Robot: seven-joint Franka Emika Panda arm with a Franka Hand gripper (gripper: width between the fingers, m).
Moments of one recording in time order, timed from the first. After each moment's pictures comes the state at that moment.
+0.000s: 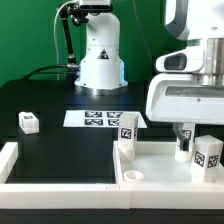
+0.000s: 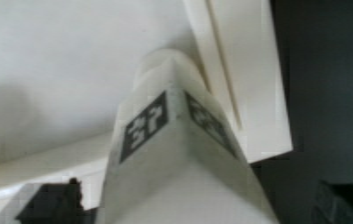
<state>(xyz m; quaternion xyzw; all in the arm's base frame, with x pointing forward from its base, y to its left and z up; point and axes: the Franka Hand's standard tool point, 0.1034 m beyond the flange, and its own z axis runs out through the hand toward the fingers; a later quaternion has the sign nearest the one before) 0.683 0.106 0.074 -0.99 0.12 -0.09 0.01</state>
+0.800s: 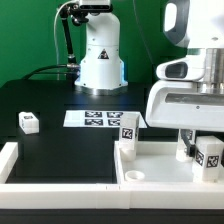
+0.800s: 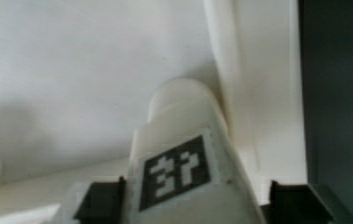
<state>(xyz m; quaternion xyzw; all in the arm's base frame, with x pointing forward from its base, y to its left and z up) 0.675 0.106 0.065 -0.98 0.16 -0.09 0.01</state>
